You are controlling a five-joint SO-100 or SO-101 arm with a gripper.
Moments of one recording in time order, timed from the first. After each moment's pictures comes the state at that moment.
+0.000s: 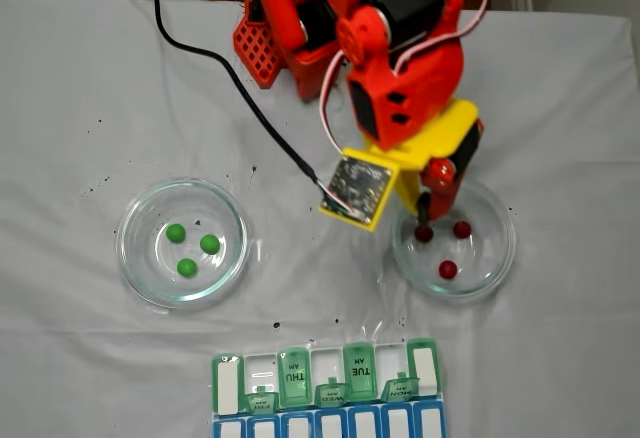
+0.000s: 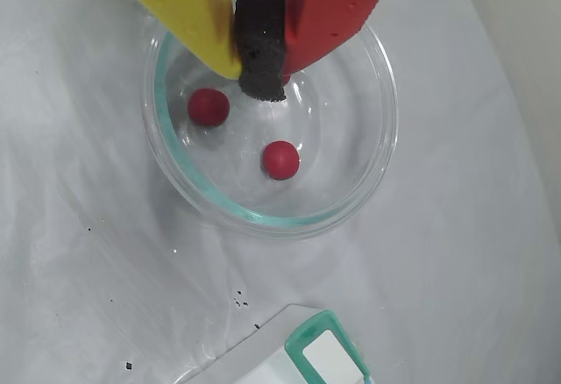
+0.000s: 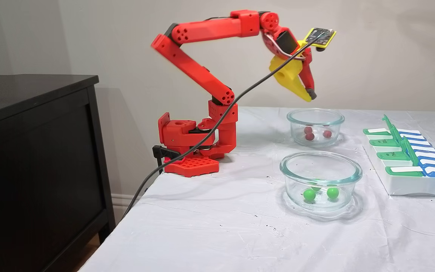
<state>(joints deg) -30.8 149.7 134.1 53.4 -31.2</state>
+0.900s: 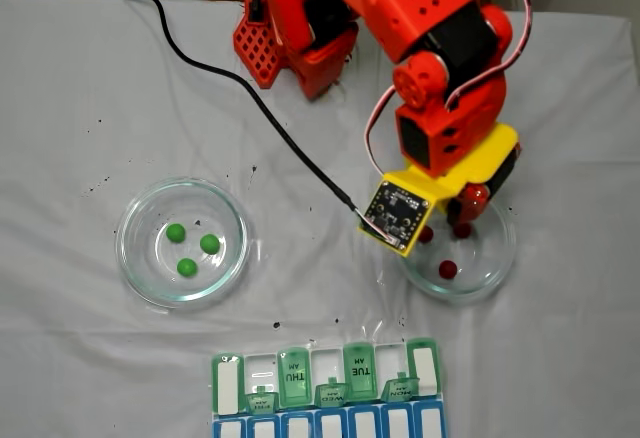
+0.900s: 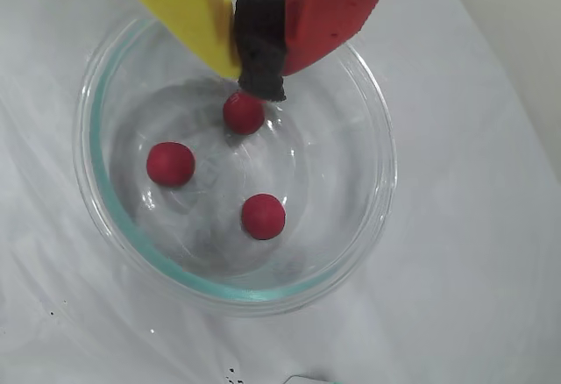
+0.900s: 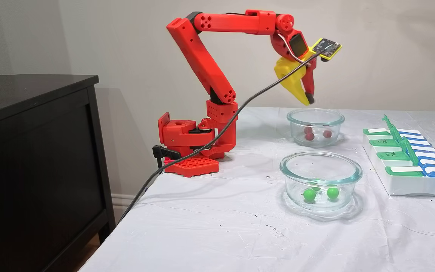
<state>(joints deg) -37.0 138.3 129.3 50.9 -19.3</state>
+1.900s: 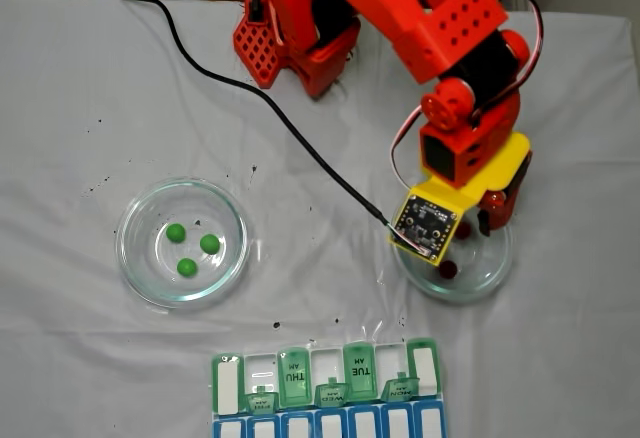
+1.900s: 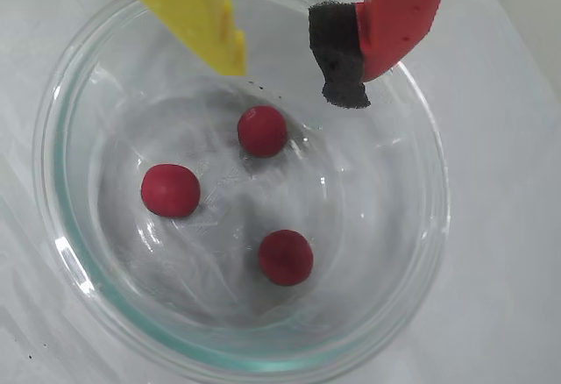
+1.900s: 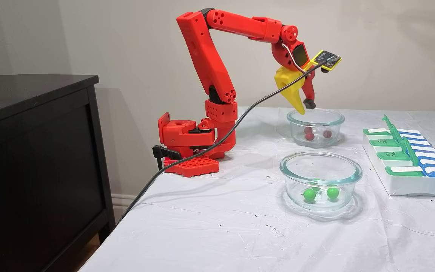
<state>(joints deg) -41.7 128.1 130.3 45.4 -18.5</state>
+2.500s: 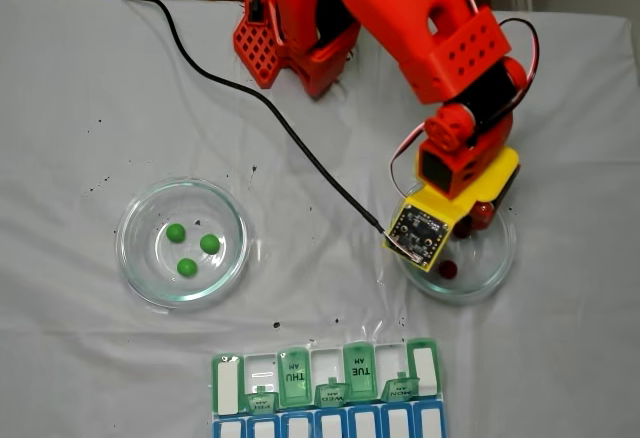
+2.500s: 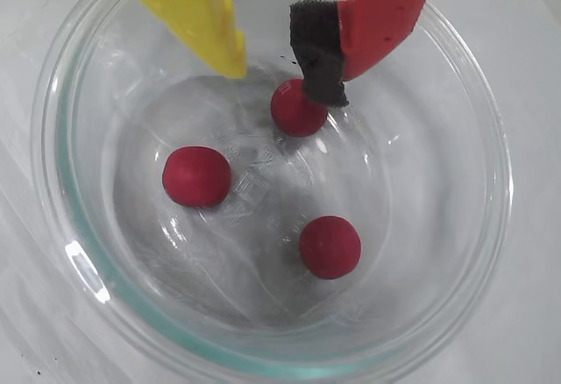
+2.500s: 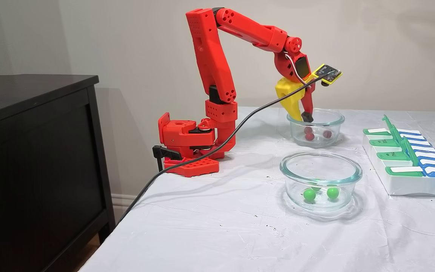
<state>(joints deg) -41.7 121.9 130.6 44.2 -17.1</state>
